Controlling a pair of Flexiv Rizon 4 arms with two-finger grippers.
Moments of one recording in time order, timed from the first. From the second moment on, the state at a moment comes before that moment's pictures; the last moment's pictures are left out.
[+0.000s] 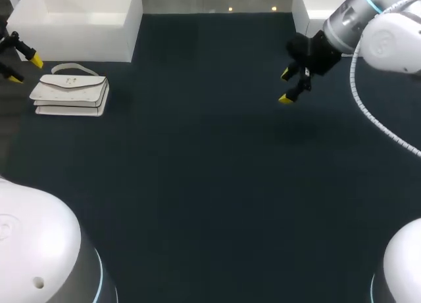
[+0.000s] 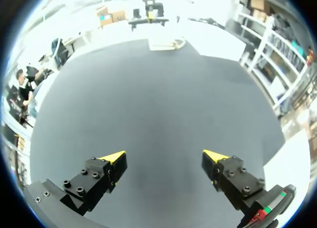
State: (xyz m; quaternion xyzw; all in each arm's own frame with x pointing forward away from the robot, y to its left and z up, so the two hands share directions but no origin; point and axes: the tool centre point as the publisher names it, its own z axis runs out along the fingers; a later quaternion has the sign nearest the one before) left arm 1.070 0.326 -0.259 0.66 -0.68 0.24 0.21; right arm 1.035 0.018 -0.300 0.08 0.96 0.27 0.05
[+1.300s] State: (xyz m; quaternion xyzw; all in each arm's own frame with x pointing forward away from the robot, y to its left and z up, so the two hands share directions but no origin) left arm 1.082 0.347 -0.286 0.69 -0.63 0.30 0.21; right arm 1.072 0.031 -0.322 0.03 0.95 0.31 0.02
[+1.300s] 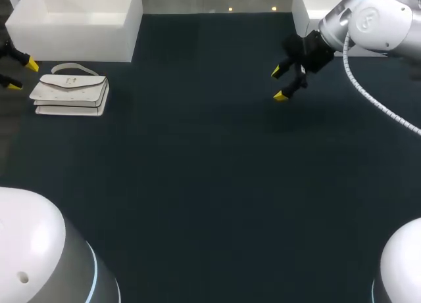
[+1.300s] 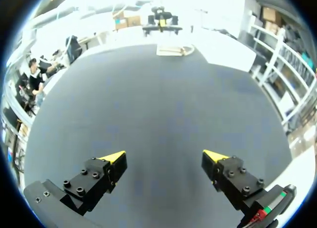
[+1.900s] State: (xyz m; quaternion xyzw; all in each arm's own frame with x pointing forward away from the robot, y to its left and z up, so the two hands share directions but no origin) left arm 1.097 0.363 -0.318 0.71 -0.59 0.33 0.19; right arm 1.072 0.031 -0.321 0.03 0.95 0.30 0.02
